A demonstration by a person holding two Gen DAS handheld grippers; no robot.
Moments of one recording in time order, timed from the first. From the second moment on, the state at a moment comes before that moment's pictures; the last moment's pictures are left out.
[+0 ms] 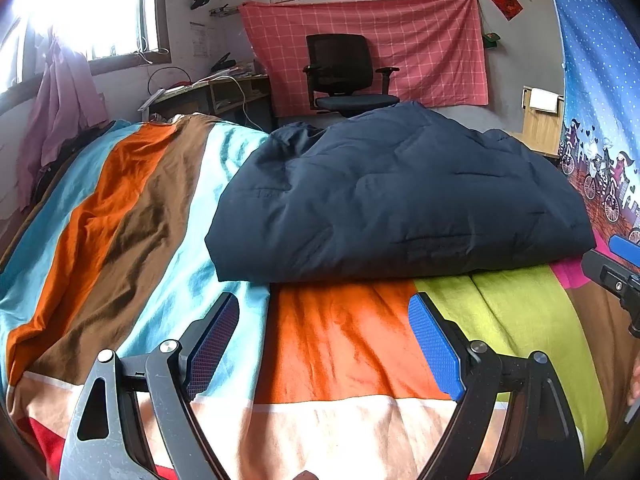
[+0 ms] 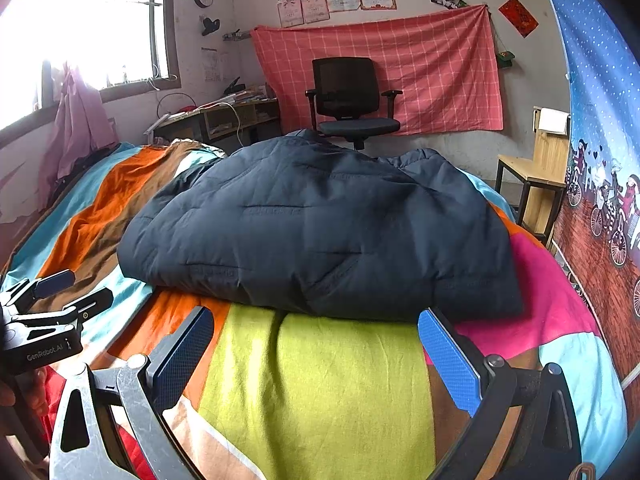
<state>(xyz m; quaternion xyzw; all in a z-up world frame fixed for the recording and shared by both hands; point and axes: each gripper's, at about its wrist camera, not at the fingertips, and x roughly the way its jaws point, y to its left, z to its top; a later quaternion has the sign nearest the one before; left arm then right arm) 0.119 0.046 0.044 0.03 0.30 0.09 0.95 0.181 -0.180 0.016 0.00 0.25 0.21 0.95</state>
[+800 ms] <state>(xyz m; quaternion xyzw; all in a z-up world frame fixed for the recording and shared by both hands) 0.118 0.047 0.045 0.03 0.30 0.09 0.95 0.181 -0.179 0.017 0.00 0.25 0.20 0.95</state>
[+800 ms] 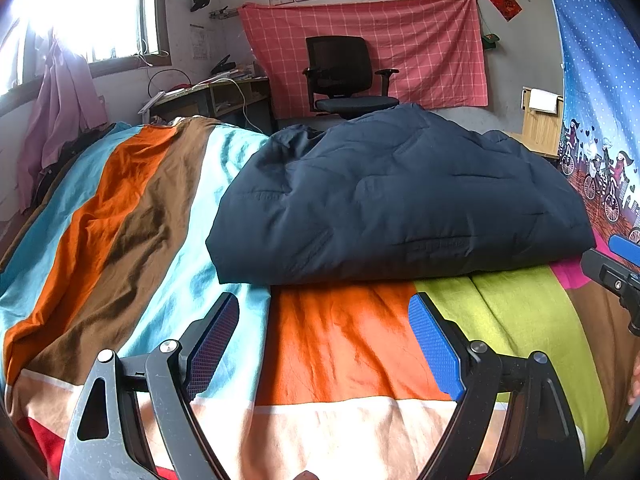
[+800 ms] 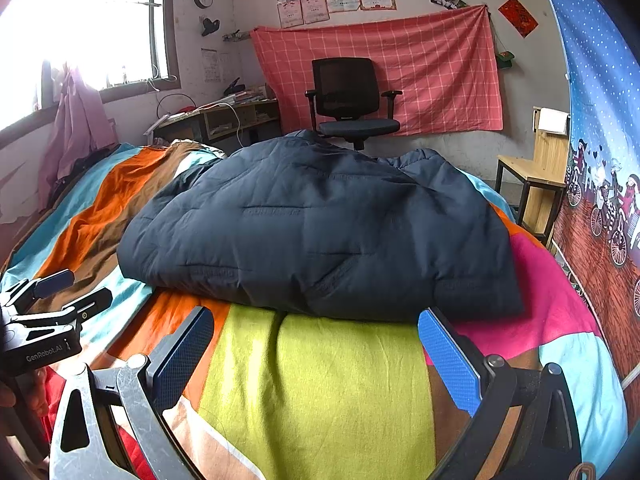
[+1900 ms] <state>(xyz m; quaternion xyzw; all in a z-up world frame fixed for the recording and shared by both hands) 0.118 0.048 0.049 0.03 0.30 0.09 0.95 0.181 -0.180 0.017 0.00 0.25 0.20 0.95</state>
